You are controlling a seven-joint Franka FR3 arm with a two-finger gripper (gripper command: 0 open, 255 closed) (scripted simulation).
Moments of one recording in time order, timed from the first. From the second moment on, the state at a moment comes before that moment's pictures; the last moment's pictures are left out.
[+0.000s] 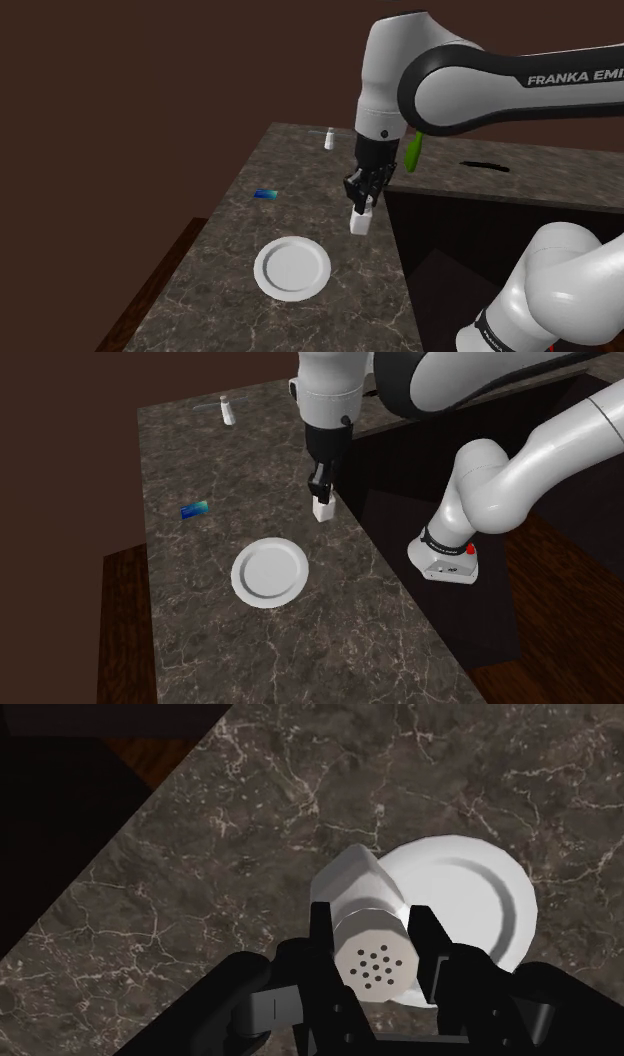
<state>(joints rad) 0.12 -0.59 0.28 -2.37 0.14 1.76 0.37</state>
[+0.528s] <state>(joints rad) 0.12 -0.59 0.27 -2.26 0.14 1.66 0.37</state>
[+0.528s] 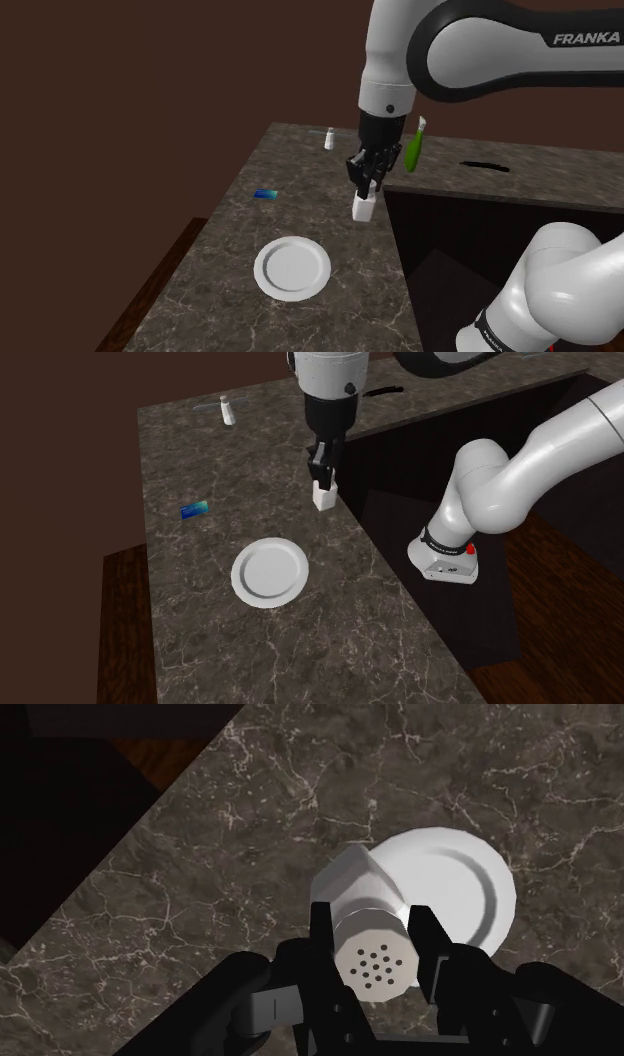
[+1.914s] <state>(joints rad) 0.10 -0.51 0.24 -1.92 0.11 1.39 0.37</state>
